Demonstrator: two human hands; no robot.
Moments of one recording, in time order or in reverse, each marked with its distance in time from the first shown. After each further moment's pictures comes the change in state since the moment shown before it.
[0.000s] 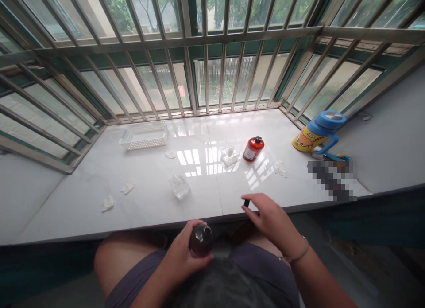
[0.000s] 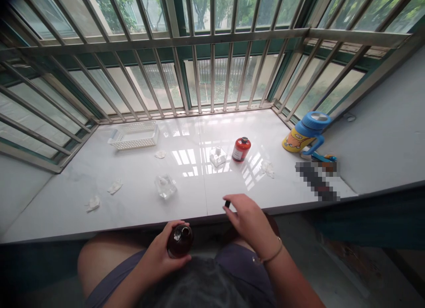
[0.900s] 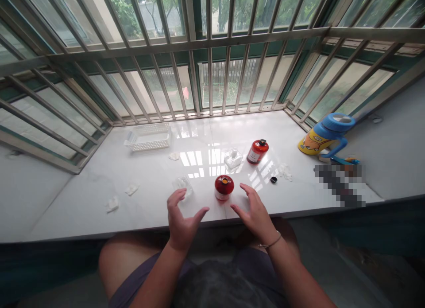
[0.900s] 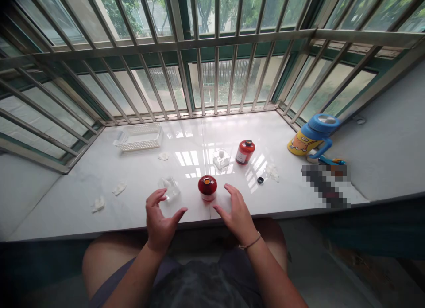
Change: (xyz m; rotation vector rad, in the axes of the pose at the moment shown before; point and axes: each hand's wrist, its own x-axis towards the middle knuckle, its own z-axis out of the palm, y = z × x) left_hand 0.078 0.001 -0.007 0.121 0.861 0.447; right_hand 0.014 0.021 0.078 0.214 0.190 0.112
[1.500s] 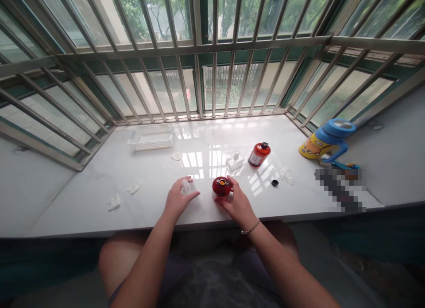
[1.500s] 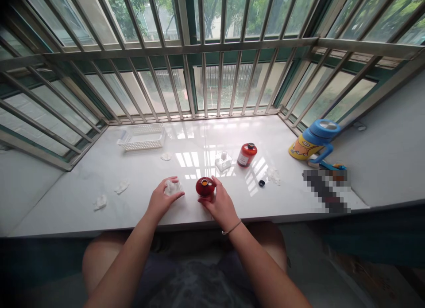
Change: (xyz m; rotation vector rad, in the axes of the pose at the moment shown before) left_hand 0.055 -0.063 -0.003 0.027 -0.420 -0.317; right_hand 0.043 -0.025 0.045 0.160 -0.067 0.144
